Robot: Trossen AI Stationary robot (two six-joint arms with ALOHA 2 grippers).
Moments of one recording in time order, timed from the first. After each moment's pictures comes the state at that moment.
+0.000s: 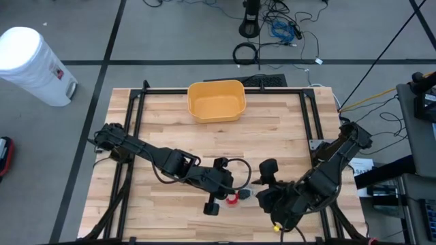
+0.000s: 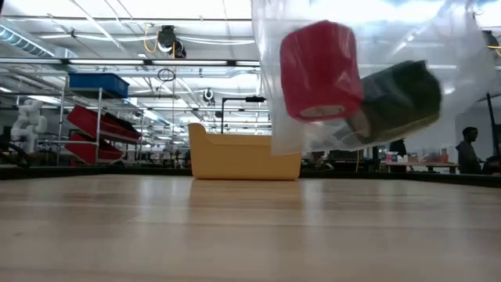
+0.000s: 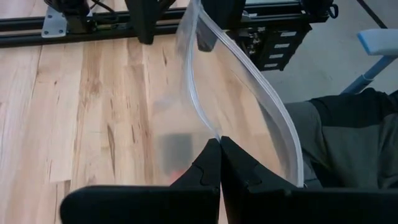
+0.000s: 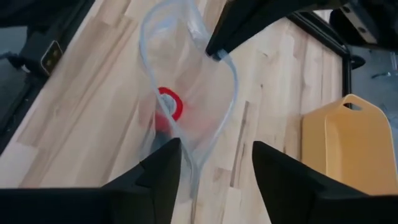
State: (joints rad) left arm -0.40 1.82 1.81 -0.64 -0.09 -0.18; right arm 0.74 1.68 1.80 -1.21 0.60 0.22
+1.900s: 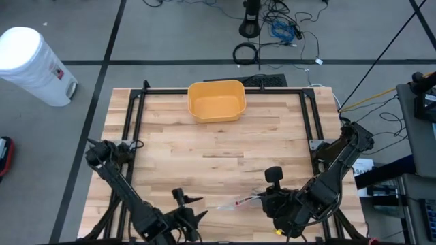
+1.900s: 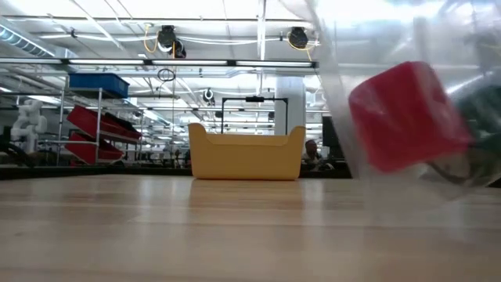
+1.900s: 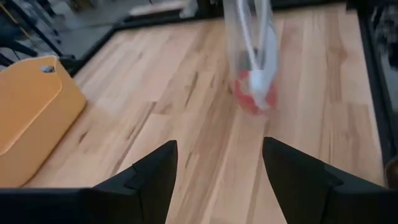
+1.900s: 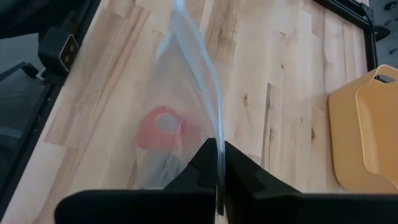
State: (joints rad) left arm -0.86 1.91 1.54 -0.78 -1.01 -0.83; right arm 0.80 1.67 1.67 -1.15 0.60 0.41
